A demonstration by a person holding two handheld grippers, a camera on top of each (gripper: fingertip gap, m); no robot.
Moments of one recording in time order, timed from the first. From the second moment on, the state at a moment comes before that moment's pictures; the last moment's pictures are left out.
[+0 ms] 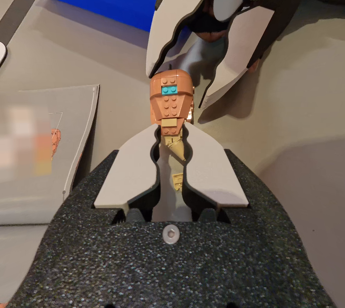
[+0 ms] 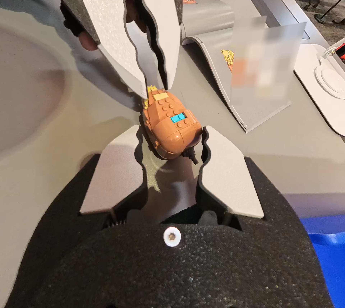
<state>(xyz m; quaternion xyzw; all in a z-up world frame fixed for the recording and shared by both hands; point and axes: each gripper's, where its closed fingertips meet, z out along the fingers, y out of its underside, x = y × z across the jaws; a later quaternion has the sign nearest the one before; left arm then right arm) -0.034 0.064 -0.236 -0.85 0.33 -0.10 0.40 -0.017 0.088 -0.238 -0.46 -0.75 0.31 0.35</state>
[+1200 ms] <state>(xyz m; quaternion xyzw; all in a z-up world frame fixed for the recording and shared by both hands) -0.029 0.073 -0.264 -0.84 0.35 -0.11 0.40 -0.015 0.087 -0.249 -0.47 -0.76 0.33 0.31</state>
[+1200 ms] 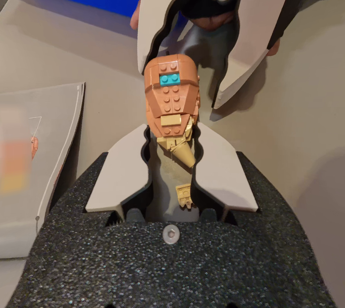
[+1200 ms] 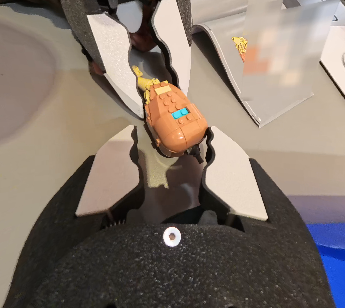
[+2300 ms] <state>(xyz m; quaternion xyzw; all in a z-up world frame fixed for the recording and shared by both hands) -0.004 0.053 -0.258 -0.75 0.50 -0.14 0.42 -0.003 0.060 -0.262 -0.39 -0.82 0.31 0.27</state>
